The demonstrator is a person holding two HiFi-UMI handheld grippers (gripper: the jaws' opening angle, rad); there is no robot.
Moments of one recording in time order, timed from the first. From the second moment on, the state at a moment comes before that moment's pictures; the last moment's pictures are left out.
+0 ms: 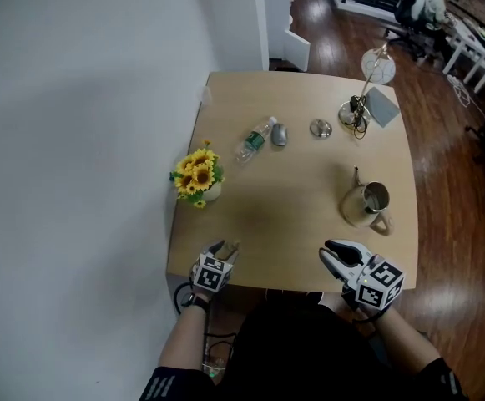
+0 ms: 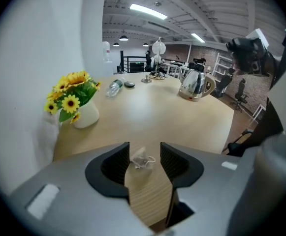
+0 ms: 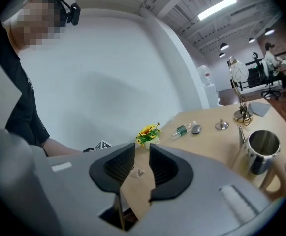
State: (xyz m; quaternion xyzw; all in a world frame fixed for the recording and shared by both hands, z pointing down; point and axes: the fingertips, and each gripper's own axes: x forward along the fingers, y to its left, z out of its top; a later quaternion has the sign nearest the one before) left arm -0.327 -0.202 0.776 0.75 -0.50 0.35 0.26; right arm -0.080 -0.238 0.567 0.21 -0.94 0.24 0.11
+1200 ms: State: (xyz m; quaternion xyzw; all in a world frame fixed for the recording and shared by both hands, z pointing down) left arm -0.196 -0.341 0.635 0.83 -0.46 0.31 0.05; right arm 0.000 -0.256 0.543 0.27 -0.92 0.27 0.05
